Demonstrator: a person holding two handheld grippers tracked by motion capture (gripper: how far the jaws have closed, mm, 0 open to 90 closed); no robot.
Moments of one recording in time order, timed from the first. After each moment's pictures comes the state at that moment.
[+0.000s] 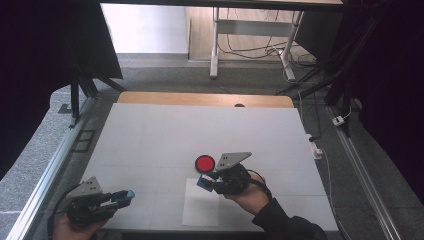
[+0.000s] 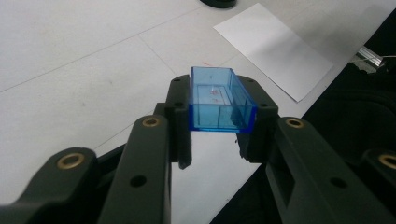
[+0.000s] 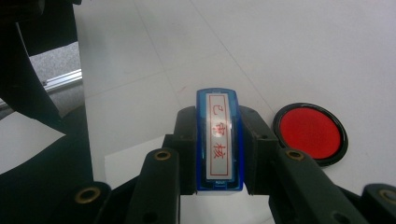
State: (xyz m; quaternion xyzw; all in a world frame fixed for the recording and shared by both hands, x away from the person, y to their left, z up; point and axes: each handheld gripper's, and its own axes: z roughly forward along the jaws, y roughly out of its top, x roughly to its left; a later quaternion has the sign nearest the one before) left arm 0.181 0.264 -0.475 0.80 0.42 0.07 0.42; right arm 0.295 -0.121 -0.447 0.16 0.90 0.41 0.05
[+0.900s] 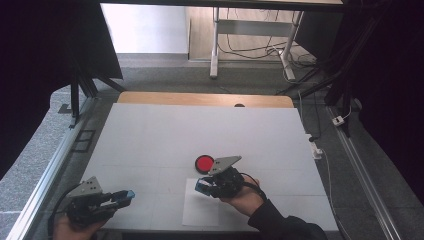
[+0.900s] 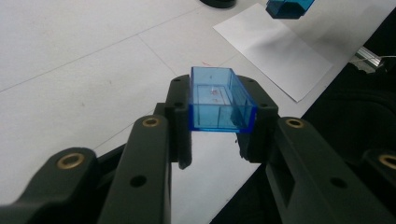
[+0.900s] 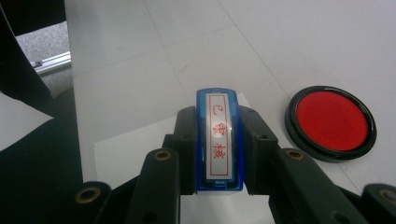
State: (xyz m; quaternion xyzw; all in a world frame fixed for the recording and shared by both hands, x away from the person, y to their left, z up) left arm 0.181 0.264 -0.475 0.80 0.42 0.07 0.42; right arm 0.296 -0.109 -0.468 0.15 0.91 0.38 0.05
